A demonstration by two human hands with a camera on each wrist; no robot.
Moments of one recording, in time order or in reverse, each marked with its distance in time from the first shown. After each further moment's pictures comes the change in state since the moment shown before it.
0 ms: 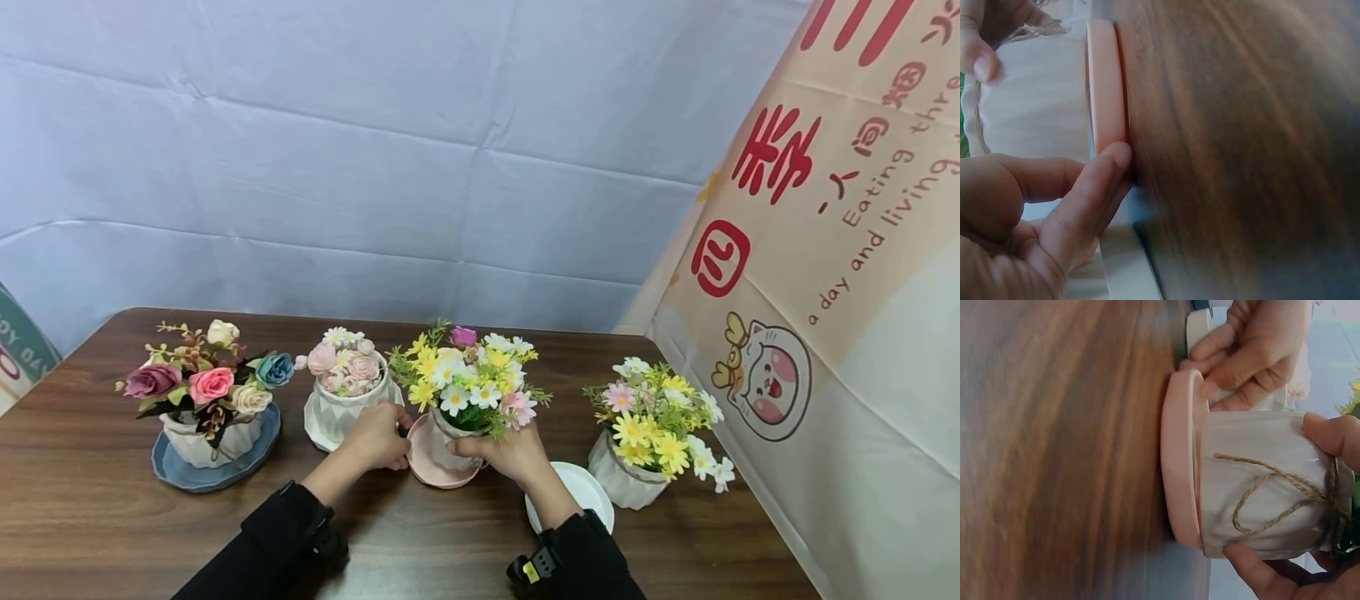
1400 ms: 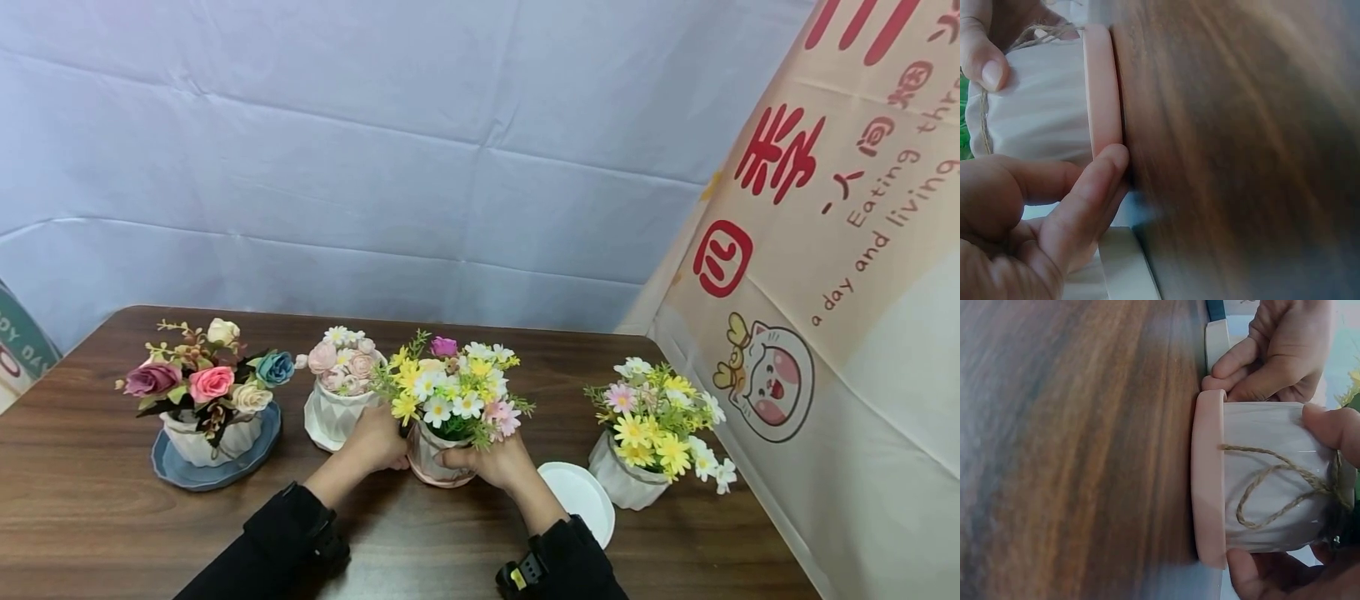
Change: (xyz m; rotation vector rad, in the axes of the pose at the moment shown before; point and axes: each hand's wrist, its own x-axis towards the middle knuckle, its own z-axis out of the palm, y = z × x) left_hand 0.002 0.001 0.002 0.159 0.056 -0.004; right_hand -0.002 0.002 0.017 0.047 -0.113 0.063
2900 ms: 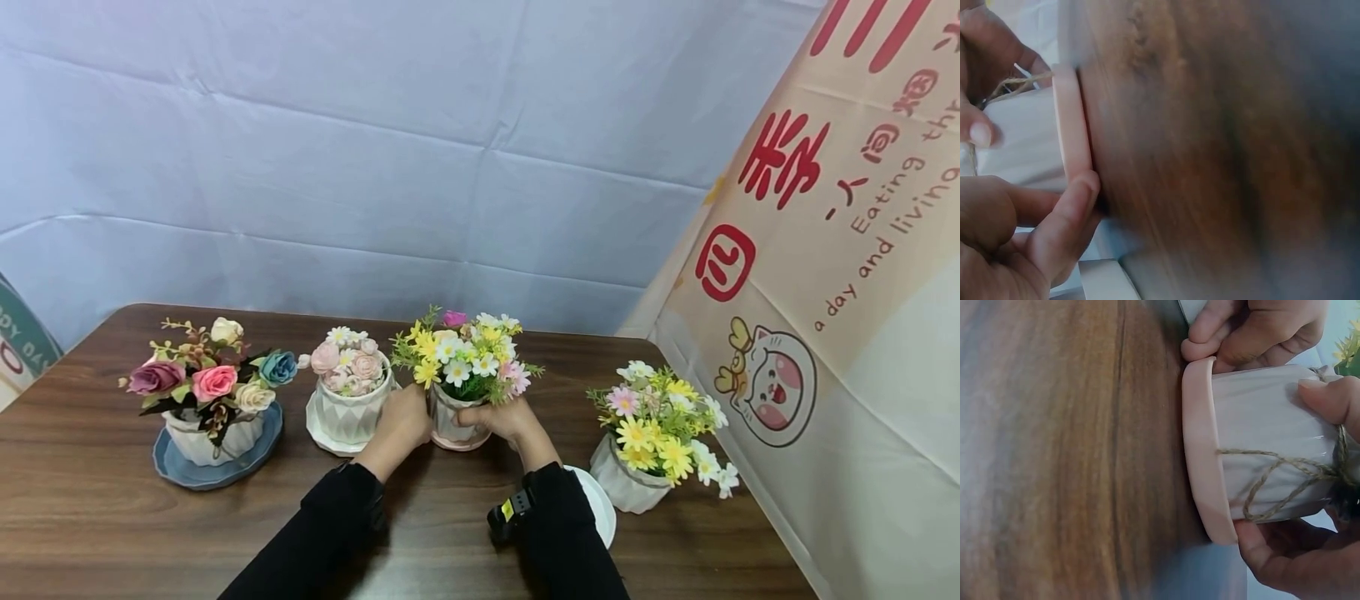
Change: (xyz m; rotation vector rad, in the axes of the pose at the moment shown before) left_hand 0.030 0.019 0.026 0.123 0.352 0.119; right_hand 0.048 0.025 -0.018 0.154 -0.039 0.226
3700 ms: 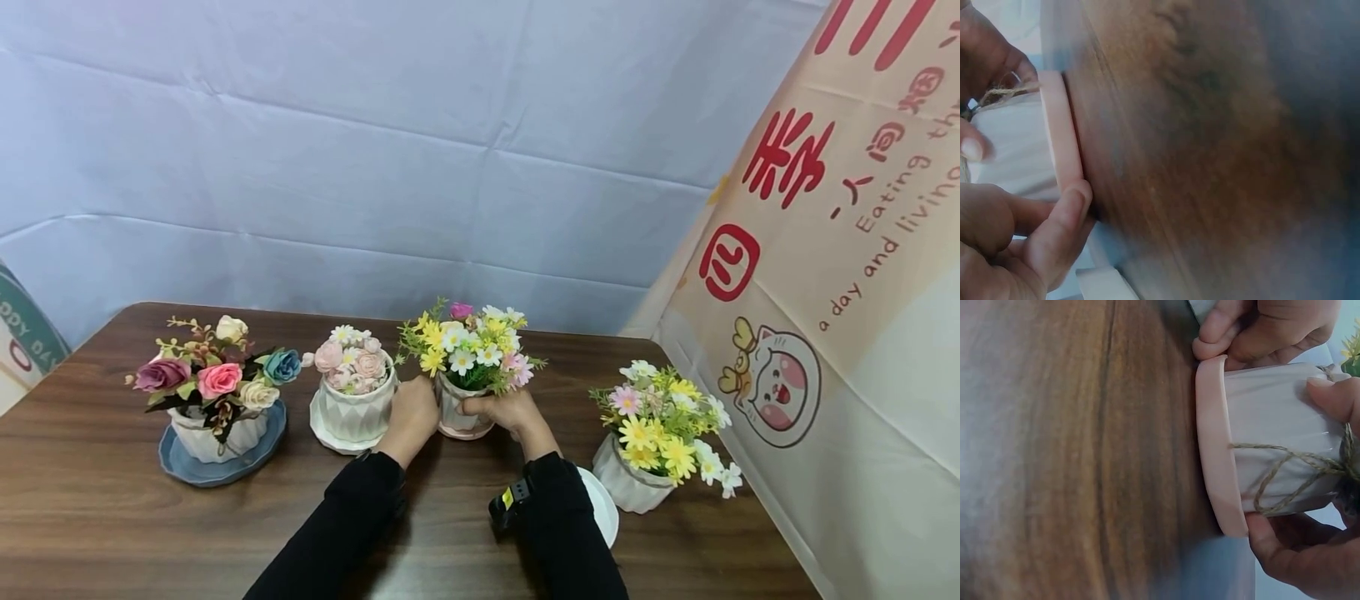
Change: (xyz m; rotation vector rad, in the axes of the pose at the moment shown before) left_hand 0.012 0.009 0.010 -0.089 0.026 -0.175; right_hand 0.010 0.004 -0.005 -0.015 0.029 0.013
